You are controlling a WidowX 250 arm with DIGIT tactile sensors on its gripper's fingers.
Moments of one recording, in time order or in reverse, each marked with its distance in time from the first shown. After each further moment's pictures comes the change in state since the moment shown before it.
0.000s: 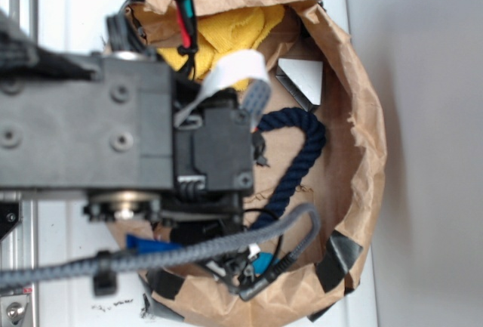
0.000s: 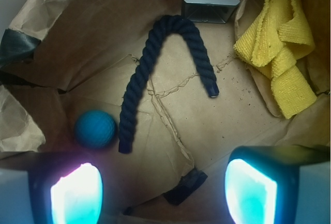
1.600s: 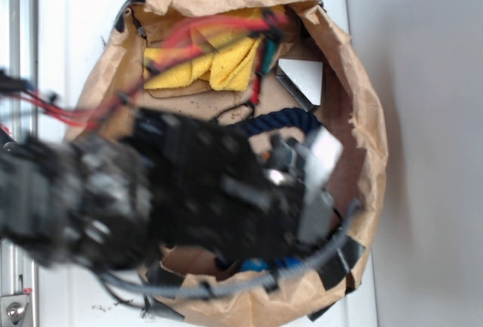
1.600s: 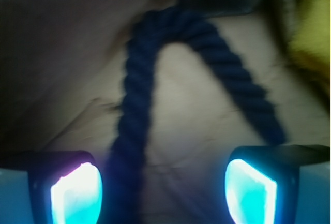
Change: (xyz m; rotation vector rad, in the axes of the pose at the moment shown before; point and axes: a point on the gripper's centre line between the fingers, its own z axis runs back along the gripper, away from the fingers) arm 0.016 -0.034 -0.115 0.121 -0.102 0.172
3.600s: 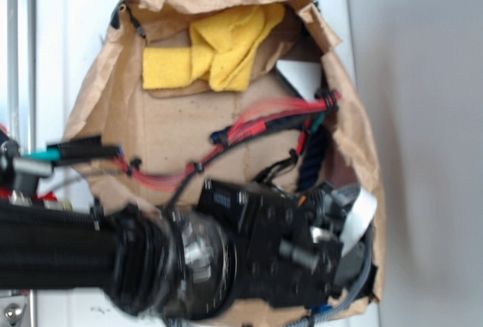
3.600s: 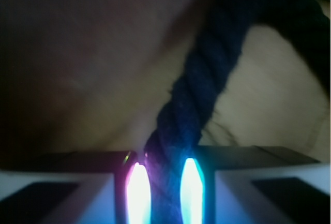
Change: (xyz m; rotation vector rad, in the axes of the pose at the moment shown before) arm -0.003 0.003 -0.025 0.015 0.089 0.031
